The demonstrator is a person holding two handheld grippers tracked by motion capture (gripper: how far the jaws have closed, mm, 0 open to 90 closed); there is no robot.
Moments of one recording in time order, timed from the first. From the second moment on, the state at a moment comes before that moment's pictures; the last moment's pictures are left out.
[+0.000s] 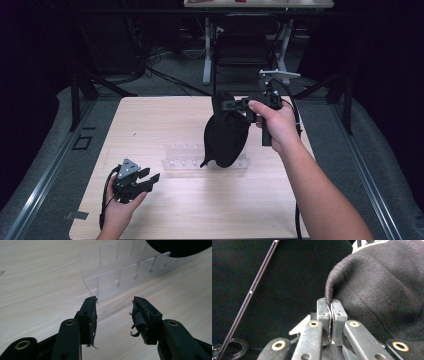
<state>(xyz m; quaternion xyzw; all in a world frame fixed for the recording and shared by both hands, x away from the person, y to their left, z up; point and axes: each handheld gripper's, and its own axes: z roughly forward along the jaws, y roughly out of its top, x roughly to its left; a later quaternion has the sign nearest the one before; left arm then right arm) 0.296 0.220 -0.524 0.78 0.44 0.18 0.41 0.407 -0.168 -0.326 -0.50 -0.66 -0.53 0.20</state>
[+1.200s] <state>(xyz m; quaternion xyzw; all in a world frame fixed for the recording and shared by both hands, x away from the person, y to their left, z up) 0.308 0.128 -0.481 0.81 0.34 0.18 0.44 0.410 -0.147 -0.327 -0.48 -0.66 -0.54 0.21</state>
